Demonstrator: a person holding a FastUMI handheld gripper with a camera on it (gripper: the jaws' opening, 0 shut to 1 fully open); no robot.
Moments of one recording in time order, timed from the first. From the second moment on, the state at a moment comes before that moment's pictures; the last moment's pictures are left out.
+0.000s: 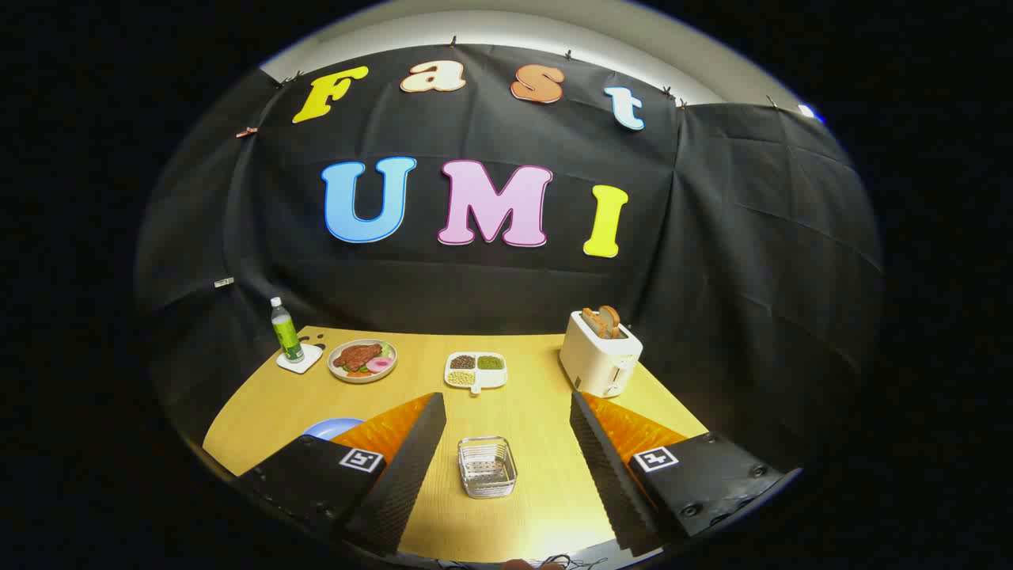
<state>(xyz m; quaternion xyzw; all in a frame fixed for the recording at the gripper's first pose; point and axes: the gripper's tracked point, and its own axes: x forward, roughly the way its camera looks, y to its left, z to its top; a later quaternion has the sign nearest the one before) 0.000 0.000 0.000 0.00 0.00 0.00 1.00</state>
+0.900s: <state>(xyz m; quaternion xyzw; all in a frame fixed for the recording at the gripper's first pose) 0.019 0.034 0.006 -0.02 0.00 0.05 1.00</state>
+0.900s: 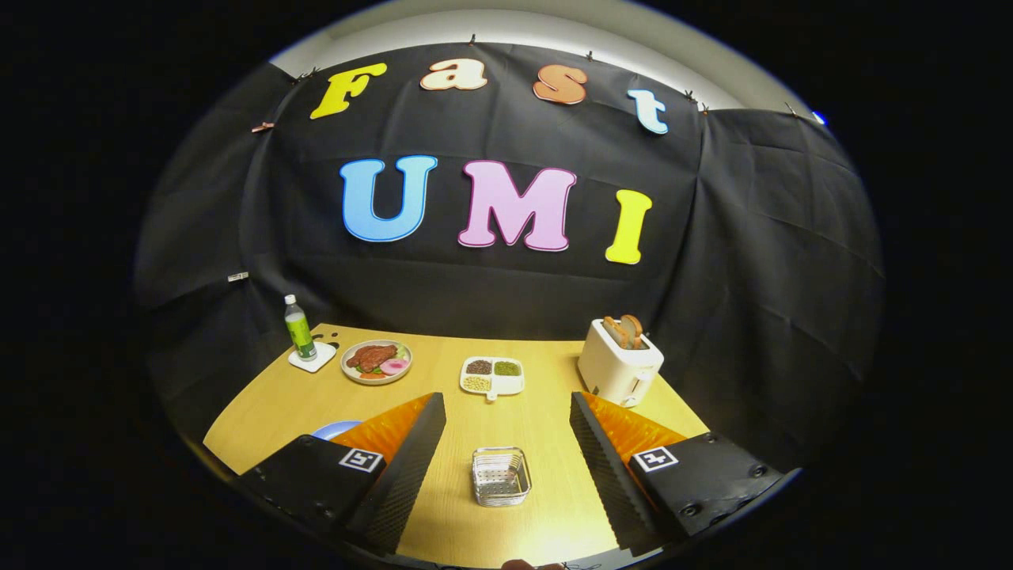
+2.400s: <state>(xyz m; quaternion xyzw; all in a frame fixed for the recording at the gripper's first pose) 0.071 0.240 -0.216 -0.11 0.31 0.25 0.91</state>
